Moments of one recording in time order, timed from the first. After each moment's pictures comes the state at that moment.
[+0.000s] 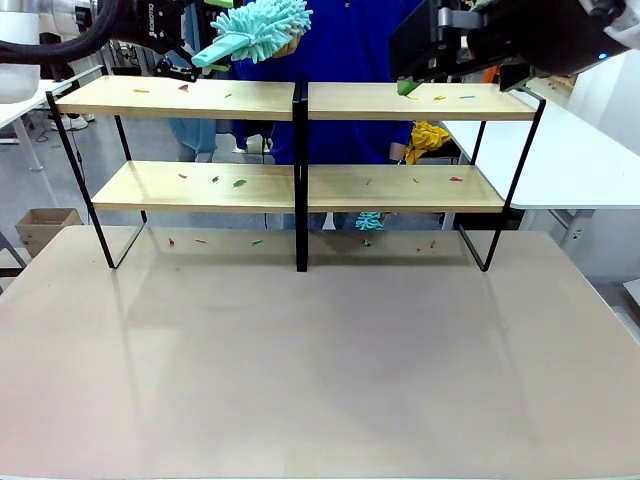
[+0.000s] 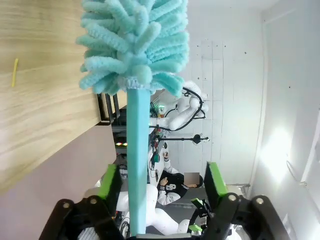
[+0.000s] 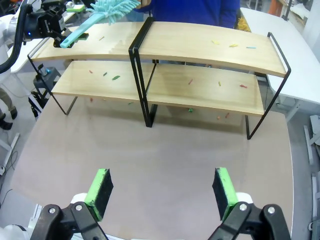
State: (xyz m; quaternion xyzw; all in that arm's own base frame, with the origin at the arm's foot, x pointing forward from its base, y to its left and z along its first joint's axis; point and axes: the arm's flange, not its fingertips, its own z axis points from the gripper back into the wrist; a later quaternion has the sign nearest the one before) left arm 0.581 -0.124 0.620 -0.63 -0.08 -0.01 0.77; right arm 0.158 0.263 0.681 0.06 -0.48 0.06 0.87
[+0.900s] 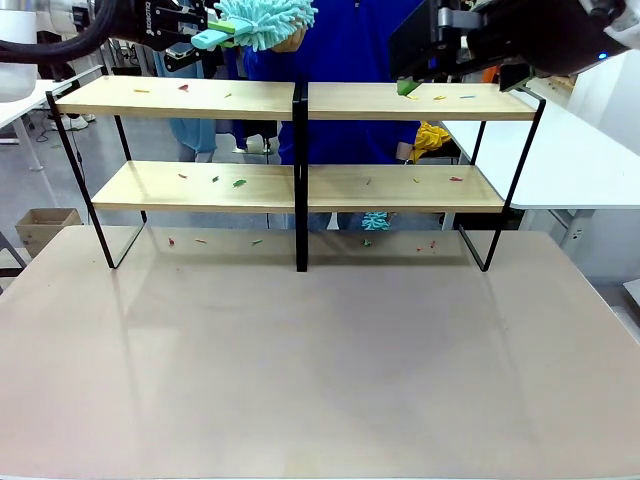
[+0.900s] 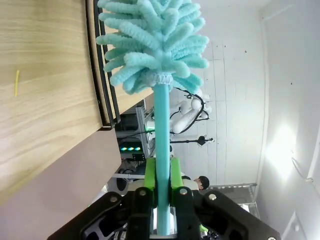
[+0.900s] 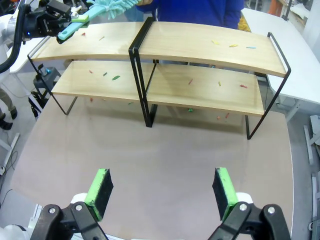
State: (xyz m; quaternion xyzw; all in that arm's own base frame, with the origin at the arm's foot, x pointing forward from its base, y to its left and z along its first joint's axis) left arm 0.581 -0.120 0.623 -0.63 -0.10 -0.02 0.77; right arm 0.158 0.263 0.681 0.06 -0.48 0.06 0.87
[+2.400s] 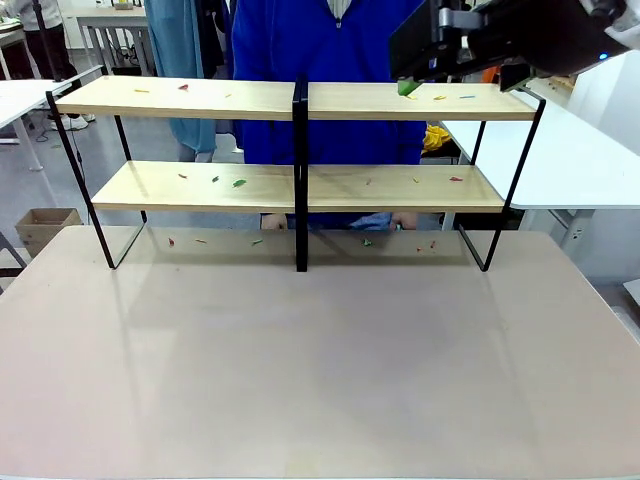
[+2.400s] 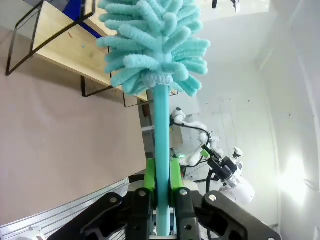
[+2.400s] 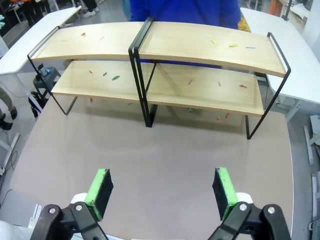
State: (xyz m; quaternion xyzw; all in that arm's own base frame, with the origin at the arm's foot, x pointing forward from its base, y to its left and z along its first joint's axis) left arm 0.232 0.237 0.653 -0.58 -0.27 0.07 0.77; right arm 0.158 0.263 0.681 0.06 -0.48 0.06 0.87
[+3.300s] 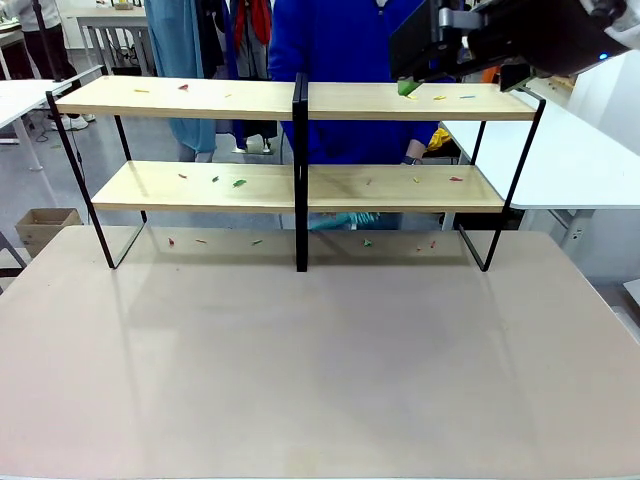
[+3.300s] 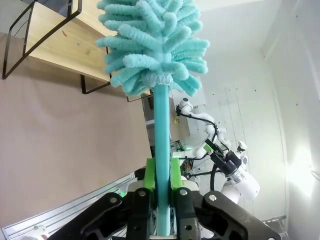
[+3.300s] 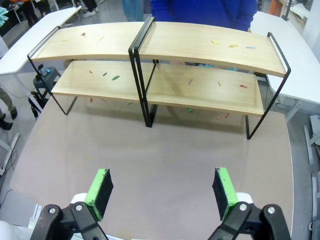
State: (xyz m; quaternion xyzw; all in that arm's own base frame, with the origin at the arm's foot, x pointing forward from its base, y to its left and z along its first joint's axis) left arm 0.241 0.223 0.671 -0.56 -0.27 0.05 0.78; right arm 0.158 0.263 0.681 0.06 -0.48 0.06 0.87
